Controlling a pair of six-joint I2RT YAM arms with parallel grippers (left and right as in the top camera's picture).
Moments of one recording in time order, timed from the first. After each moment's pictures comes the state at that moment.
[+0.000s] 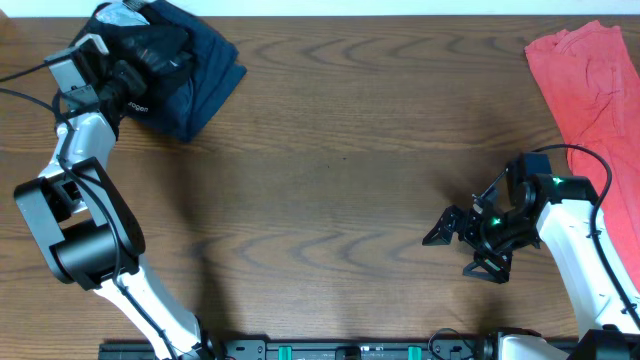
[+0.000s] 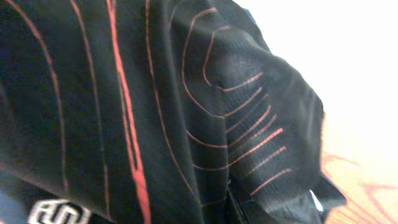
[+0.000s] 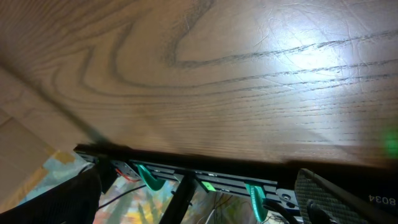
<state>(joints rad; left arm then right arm) 0.40 2.08 1.44 -0.02 0.39 -0.33 -0.05 1.36 0.87 -1.27 -0.55 0.37</state>
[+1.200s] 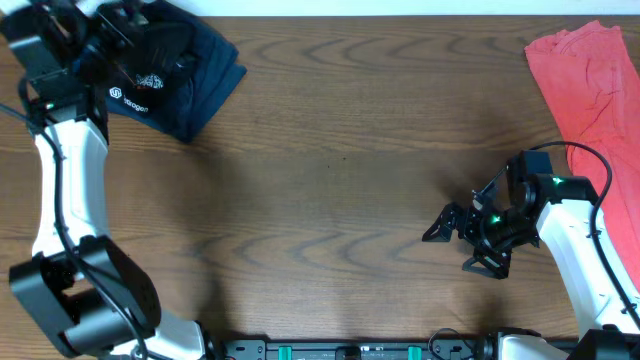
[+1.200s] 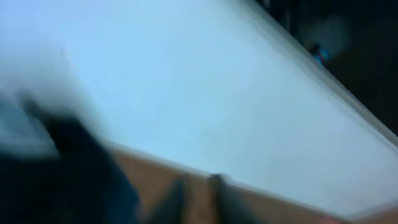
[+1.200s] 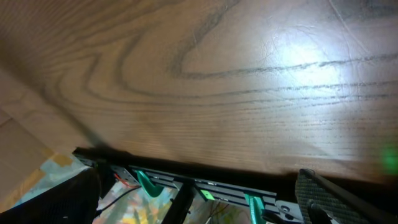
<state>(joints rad) 0.34 1.72 1.45 0.11 0.54 -0.53 -0.05 1.36 0.87 -1.22 -0.55 0.36</state>
